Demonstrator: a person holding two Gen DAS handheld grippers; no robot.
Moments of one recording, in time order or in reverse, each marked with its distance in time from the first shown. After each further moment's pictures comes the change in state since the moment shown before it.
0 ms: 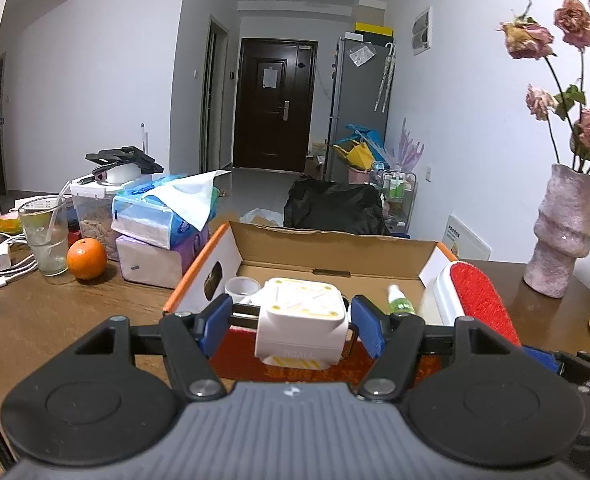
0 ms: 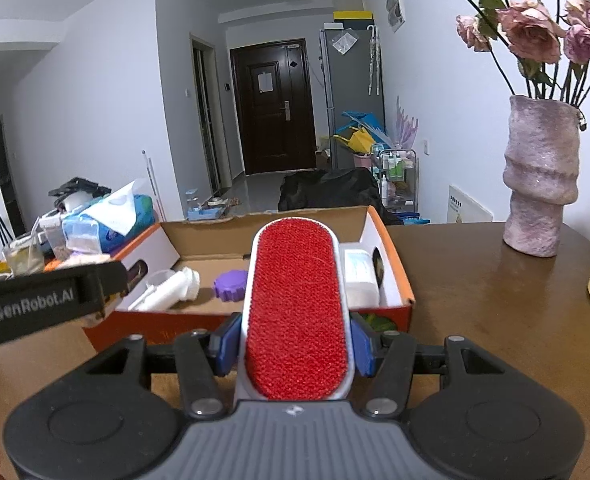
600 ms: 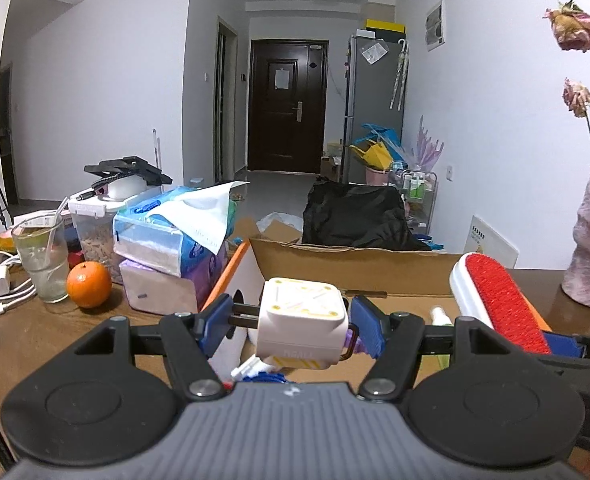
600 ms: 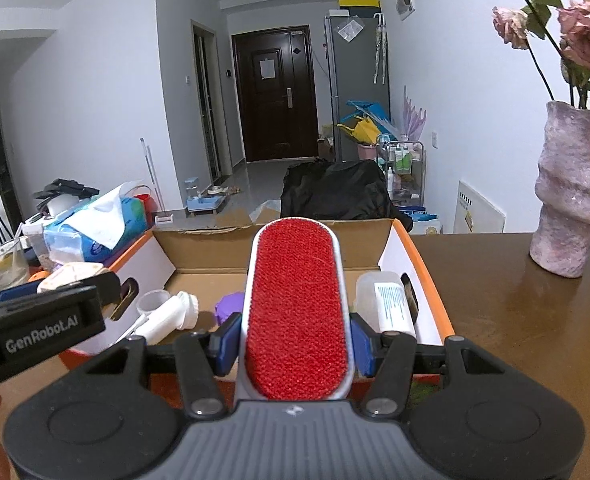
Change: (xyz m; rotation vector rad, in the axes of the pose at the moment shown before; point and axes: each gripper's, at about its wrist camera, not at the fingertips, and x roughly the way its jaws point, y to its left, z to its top) left arm 0.057 0.016 0.021 0.028 -0.005 0.056; right arm 0.055 0.016 0.035 -0.019 0.043 -0.004
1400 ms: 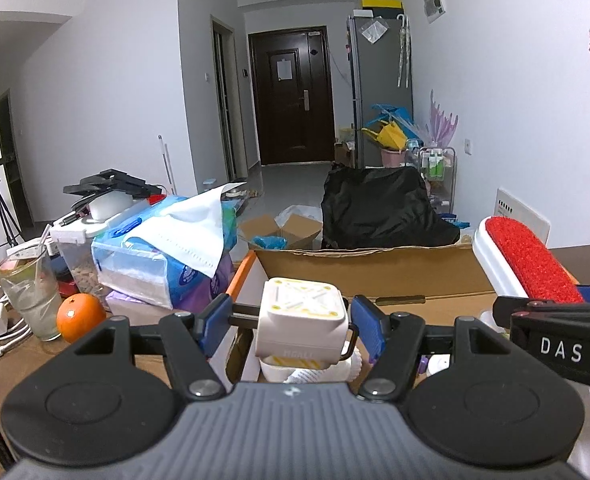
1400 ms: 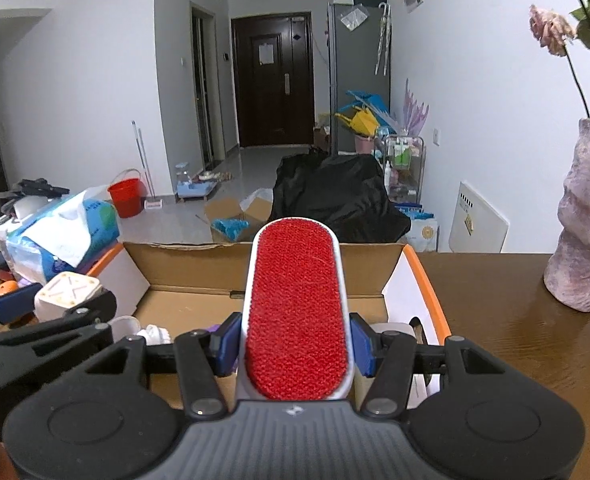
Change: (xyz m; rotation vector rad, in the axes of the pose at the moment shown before) left arm 0.068 -0.011 0.013 0.104 0.034 0.072; right arm 0.058 0.002 0.040 -0.037 0.057 -0.033
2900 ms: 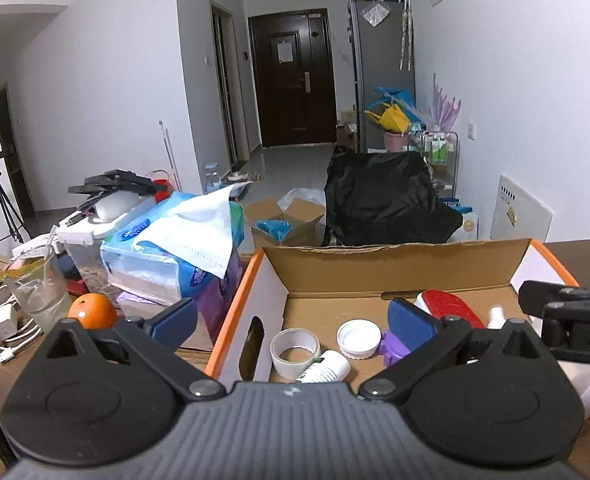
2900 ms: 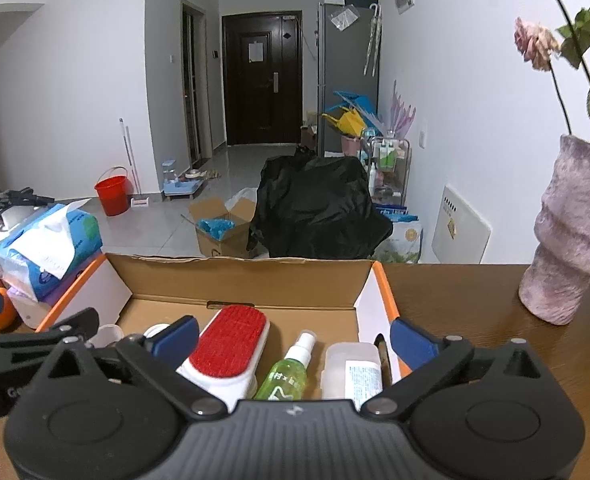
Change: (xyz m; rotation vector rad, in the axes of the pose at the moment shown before) left arm -0.009 0.007 0.015 0.002 0.053 0.005; right arm -0.018 -0.013 0.016 -0.013 -0.005 -0.046
